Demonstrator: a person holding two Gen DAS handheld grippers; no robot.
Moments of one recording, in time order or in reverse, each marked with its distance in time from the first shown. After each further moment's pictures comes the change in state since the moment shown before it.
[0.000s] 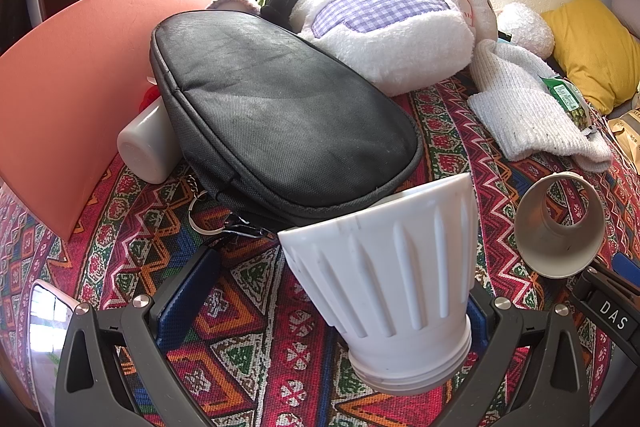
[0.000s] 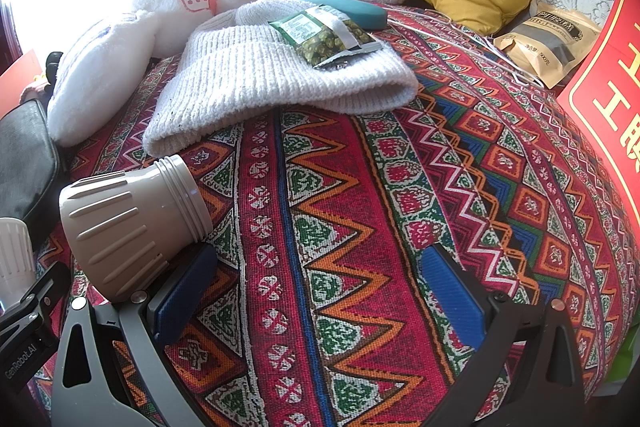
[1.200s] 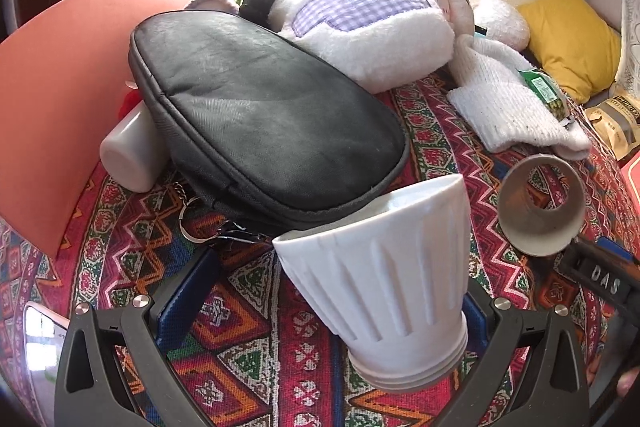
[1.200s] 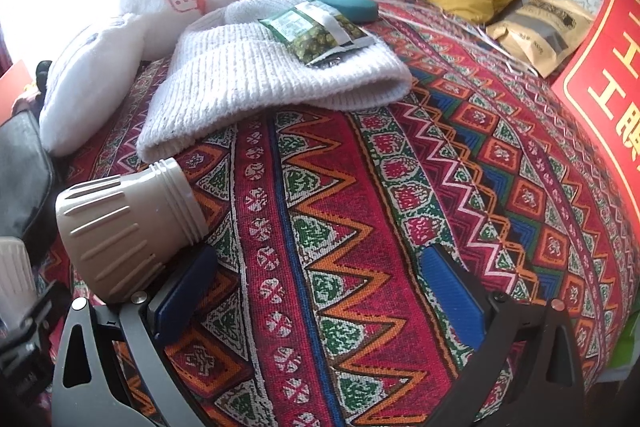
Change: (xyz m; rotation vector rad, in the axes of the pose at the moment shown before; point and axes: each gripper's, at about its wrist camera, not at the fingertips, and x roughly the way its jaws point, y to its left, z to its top) left arm -0.001 0.012 0.004 0.051 0.021 -0.101; right arm 0.000 0.001 0.006 0.050 0.051 -0.027
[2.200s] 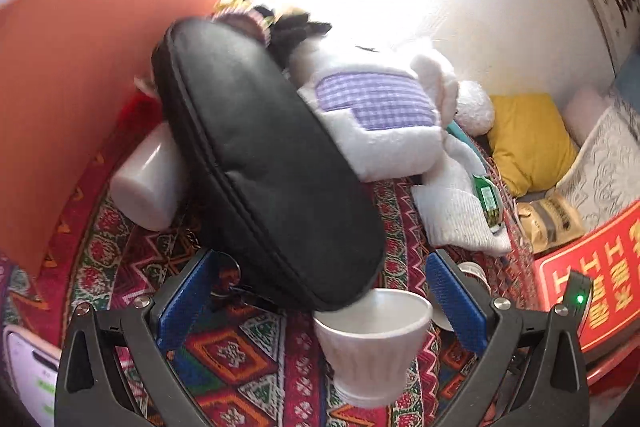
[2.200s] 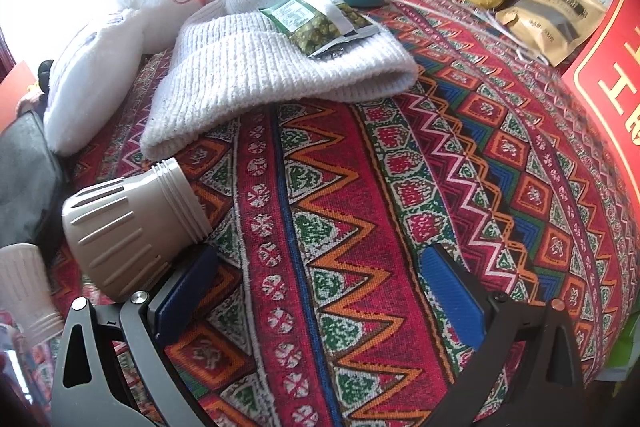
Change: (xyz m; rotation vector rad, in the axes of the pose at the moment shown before) left arm -0.007 0.076 0.045 -0.354 0.024 -0.369; right arm -0.004 -0.005 0.008 0.013 0.078 0.080
